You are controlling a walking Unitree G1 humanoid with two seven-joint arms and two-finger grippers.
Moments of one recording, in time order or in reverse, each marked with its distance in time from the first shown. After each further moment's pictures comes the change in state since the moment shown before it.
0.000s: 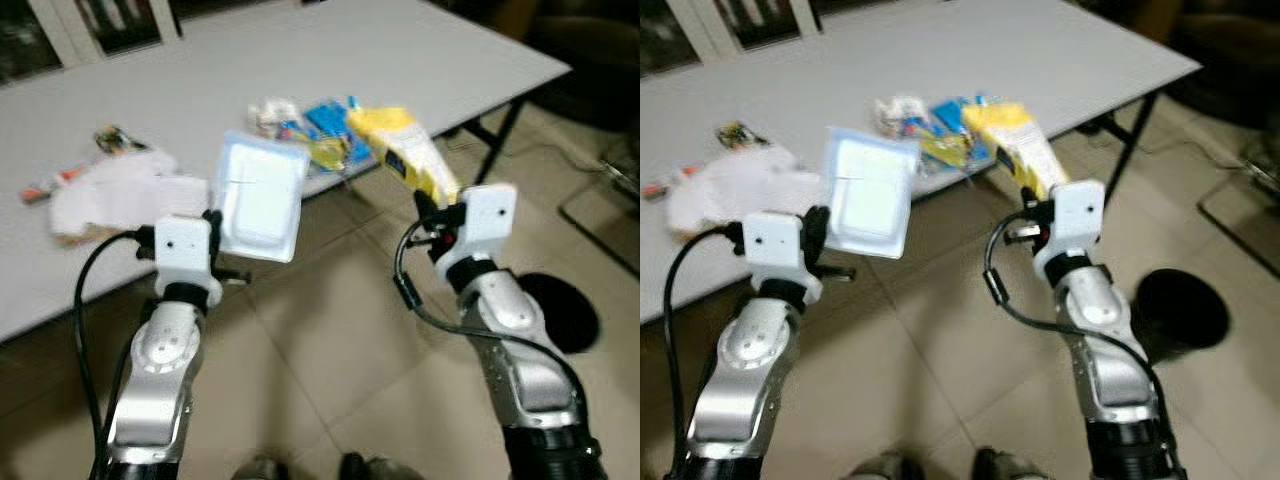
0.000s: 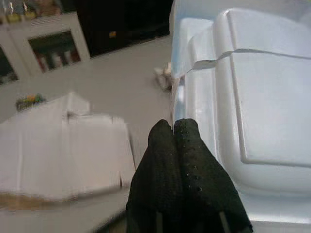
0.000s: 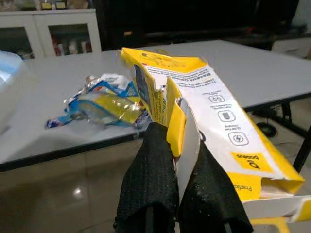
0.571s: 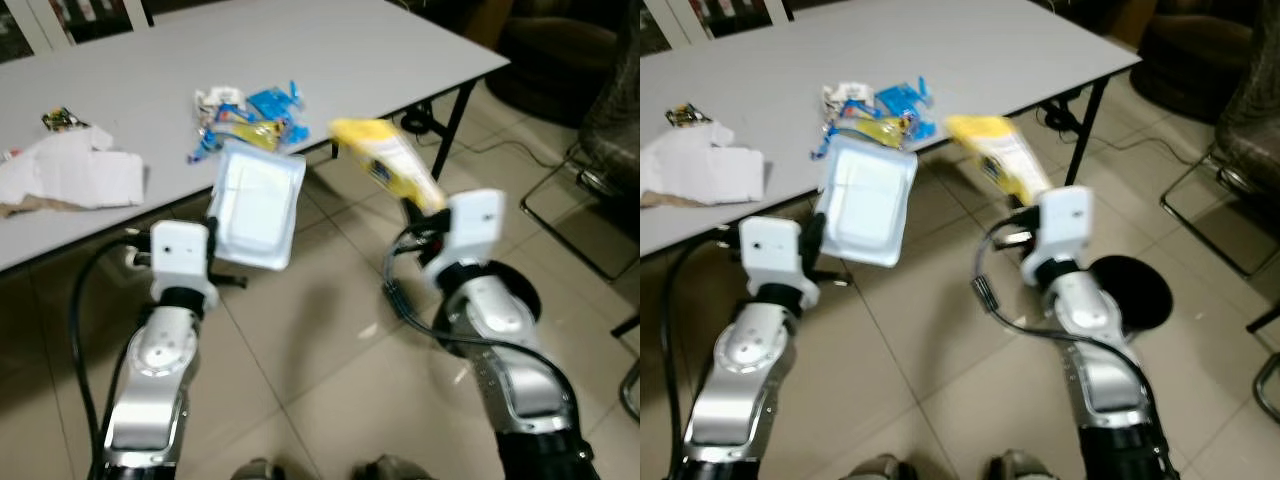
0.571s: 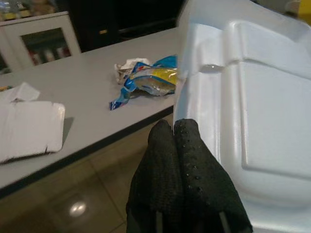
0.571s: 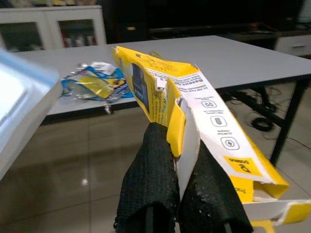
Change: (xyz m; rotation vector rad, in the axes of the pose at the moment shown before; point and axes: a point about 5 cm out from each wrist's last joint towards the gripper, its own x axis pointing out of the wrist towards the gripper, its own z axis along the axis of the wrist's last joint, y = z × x) left arm -0.001 0.002 -0.003 -0.004 0.012 0.011; right arm -0.001 0.010 -0.003 -0.002 0.022 0.050
